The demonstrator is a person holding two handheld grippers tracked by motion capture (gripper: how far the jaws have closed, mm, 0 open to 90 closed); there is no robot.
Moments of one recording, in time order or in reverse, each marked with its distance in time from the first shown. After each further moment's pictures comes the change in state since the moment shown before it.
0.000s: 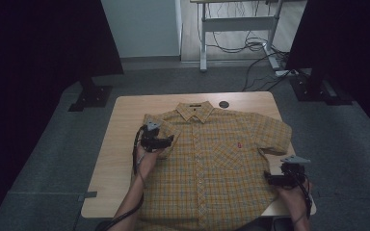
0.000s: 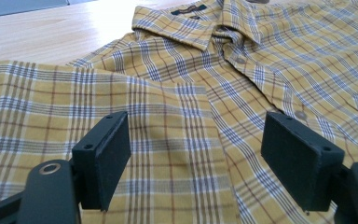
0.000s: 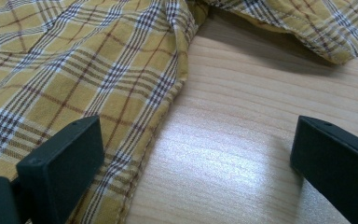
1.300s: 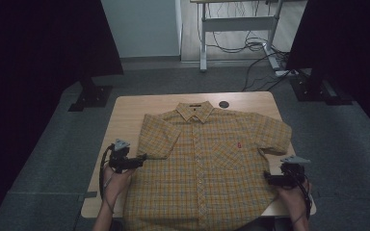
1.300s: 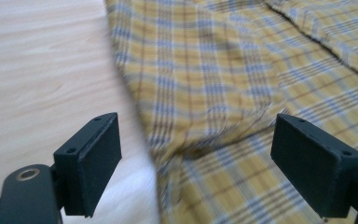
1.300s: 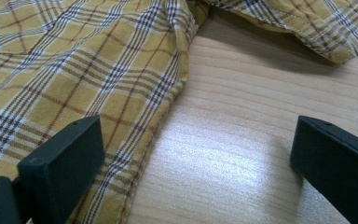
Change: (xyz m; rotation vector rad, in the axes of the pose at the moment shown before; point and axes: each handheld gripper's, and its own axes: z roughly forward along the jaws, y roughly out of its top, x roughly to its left) left arm 0.044 -0.068 -0.096 0.049 0.073 -0.063; right arm 0.001 0.000 0.000 0.000 -0.003 0.004
